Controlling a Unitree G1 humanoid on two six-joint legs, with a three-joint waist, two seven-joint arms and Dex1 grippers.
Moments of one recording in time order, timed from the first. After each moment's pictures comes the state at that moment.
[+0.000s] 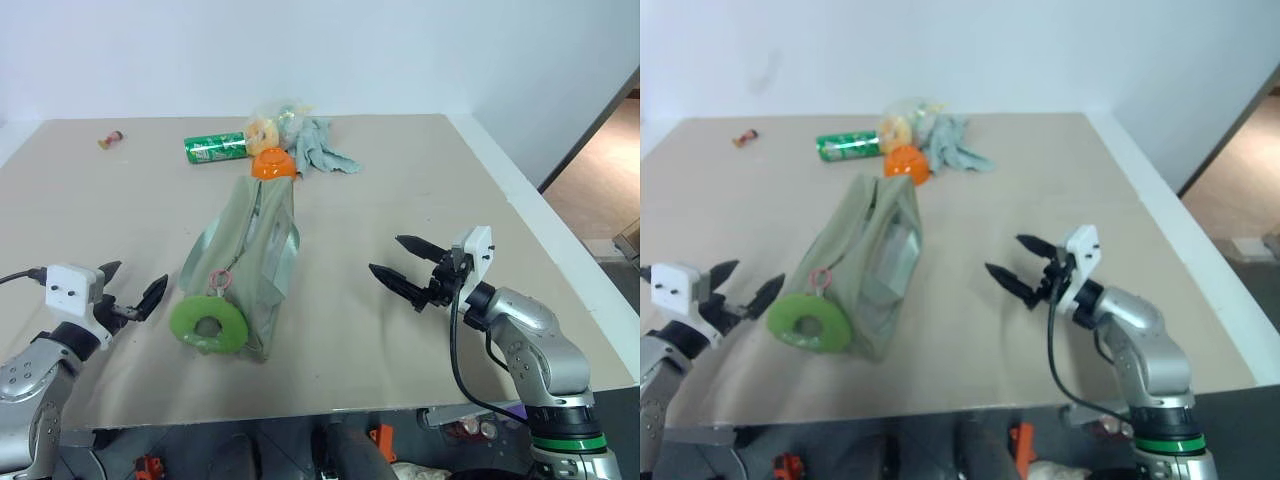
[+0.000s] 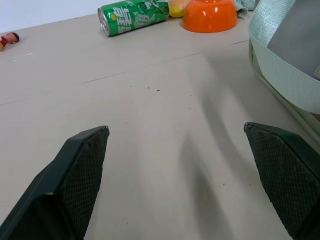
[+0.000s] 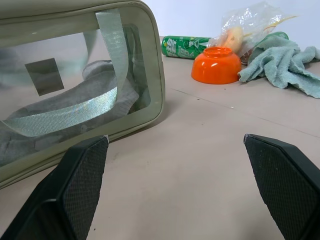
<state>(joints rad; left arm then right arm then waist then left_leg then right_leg) 0.12 0.53 0.43 -0.28 -0.44 0.29 -0.51 -0.24 -0.50 -0.12 -0.18 0.50 0.35 0.80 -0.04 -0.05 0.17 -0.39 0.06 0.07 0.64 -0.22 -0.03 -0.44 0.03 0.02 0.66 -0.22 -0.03</state>
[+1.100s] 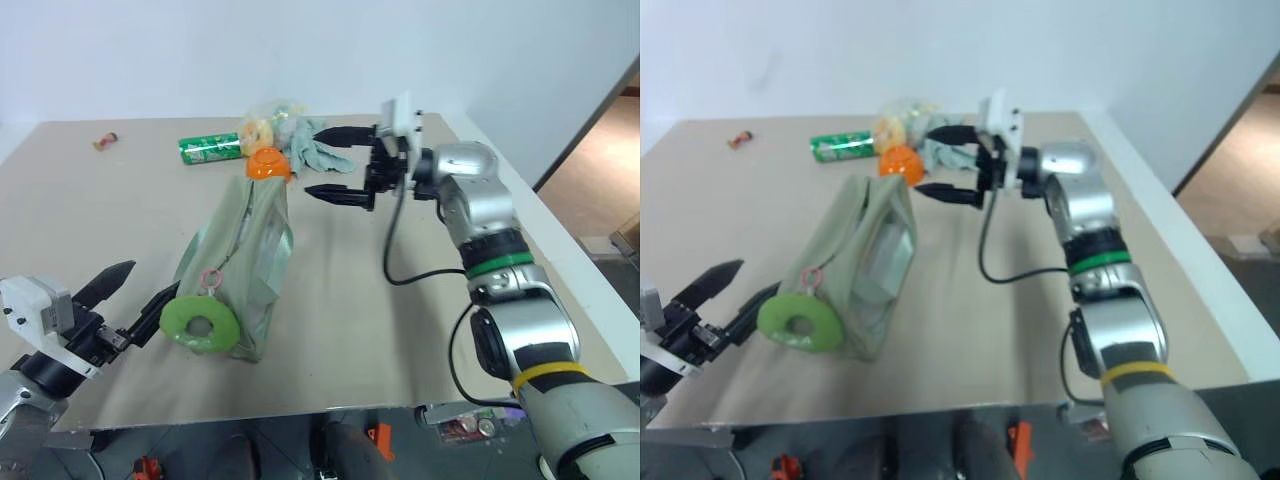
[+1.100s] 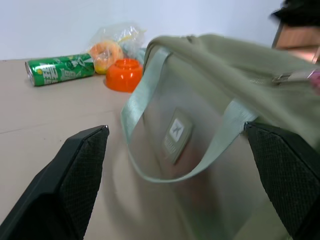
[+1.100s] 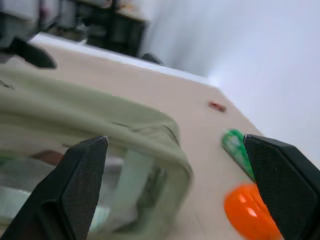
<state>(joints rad) 0.37 0.53 0.58 -0.74 -0.90 0.44 -0.51 -1.26 -0.33 0.12 0.88 0.25 -0.16 1.34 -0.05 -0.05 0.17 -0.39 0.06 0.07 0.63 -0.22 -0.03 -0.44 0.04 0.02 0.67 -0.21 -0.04</state>
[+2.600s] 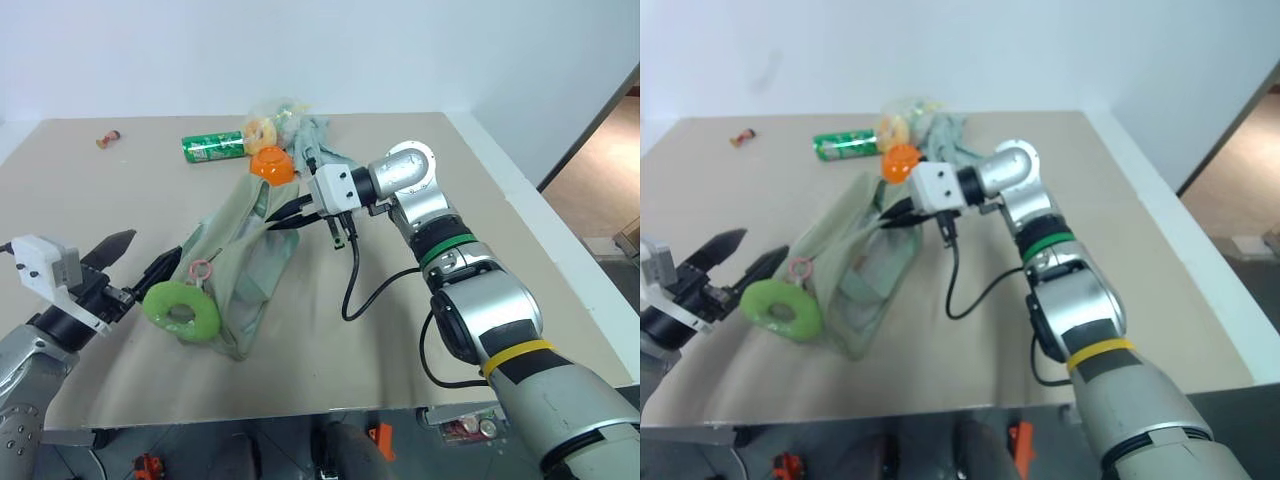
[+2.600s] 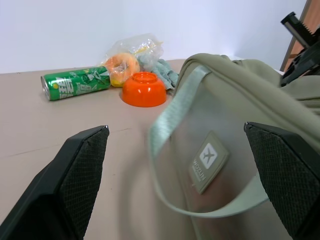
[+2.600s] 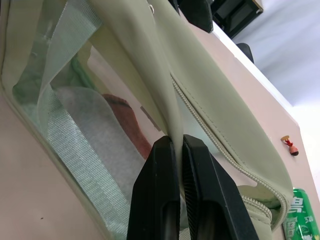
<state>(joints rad) 0.12 0.58 0.52 -0.53 -0.82 0.45 -0.50 -1.33 -0.22 0.20 1.07 0.03 -0.67 1.52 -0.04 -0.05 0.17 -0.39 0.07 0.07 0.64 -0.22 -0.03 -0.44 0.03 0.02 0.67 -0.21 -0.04</state>
